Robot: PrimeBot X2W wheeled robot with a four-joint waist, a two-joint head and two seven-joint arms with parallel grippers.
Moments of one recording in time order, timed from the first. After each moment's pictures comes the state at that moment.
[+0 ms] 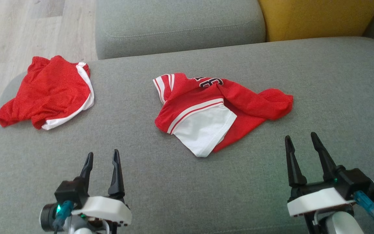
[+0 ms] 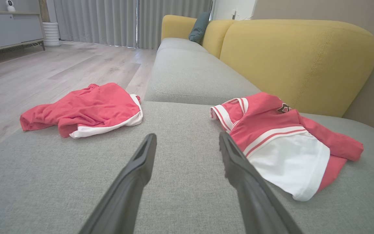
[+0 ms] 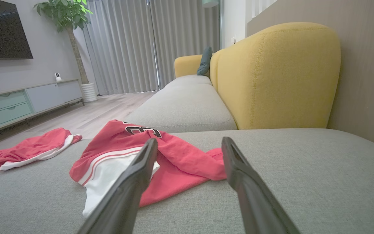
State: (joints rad) left arm 0.05 0.06 -0.23 0.17 -0.24 0.15 -0.25; right arm 0.01 -0.05 0.08 0.20 0.11 0.12 -0.26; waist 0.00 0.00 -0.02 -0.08
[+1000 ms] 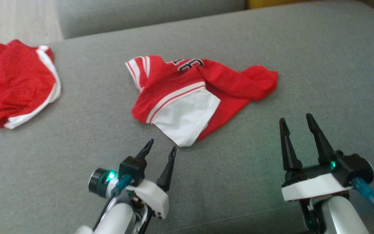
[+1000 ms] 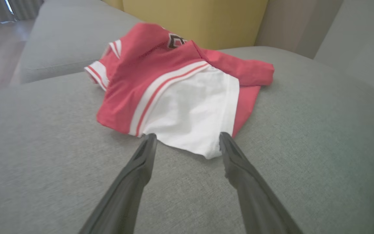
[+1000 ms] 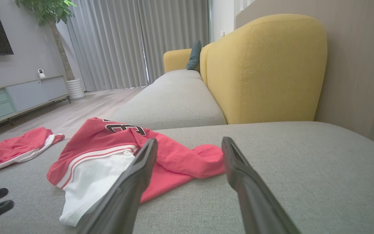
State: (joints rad) left arm -0.18 0.05 -0.51 0.42 -0.18 0.03 -0.25; right arm -0.05 -0.05 0.11 0.16 0.12 0.12 -0.26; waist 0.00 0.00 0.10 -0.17
